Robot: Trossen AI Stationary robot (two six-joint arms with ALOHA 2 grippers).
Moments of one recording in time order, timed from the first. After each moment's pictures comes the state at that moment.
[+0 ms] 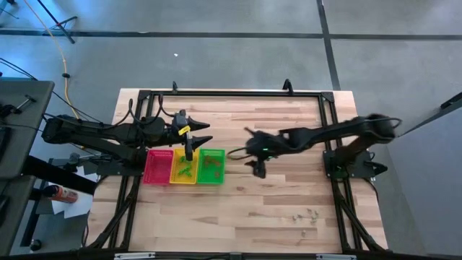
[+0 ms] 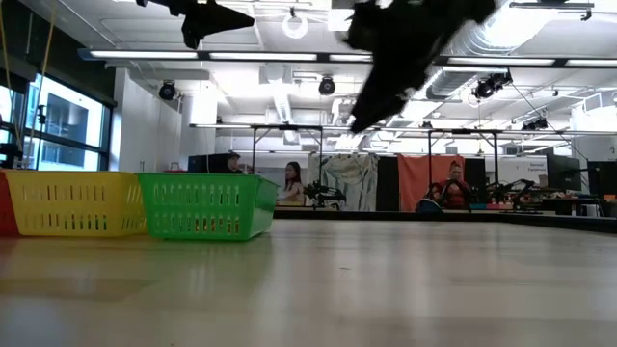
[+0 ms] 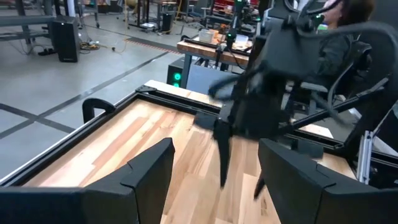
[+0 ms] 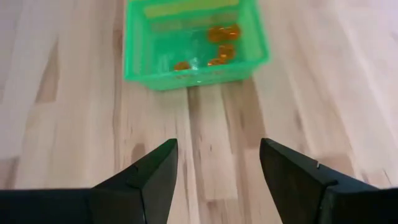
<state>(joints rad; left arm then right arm) -0.05 0.97 0.70 0.13 -0.28 -0.21 0.05 1.53 1.05 -0.36 0.01 0.19</state>
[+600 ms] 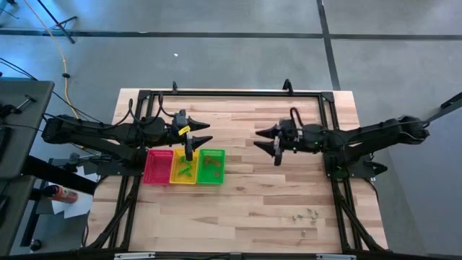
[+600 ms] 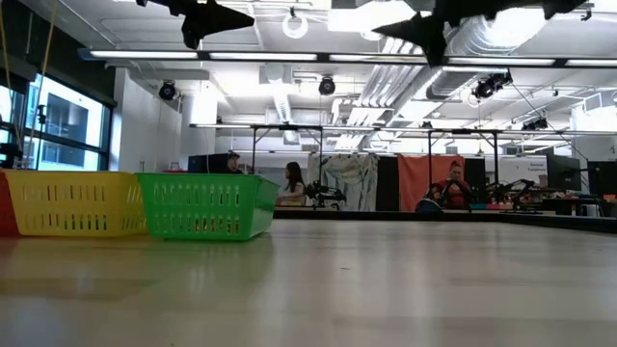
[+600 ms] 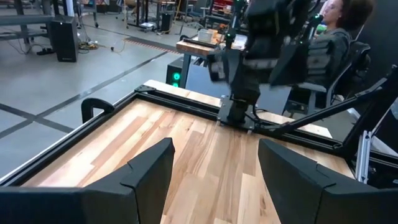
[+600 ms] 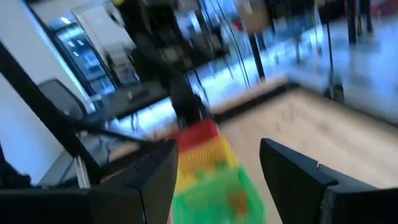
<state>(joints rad) -0.05 0.97 0.70 0.13 -0.27 -0.21 0.09 1.08 0.67 0.35 0.24 0.39</state>
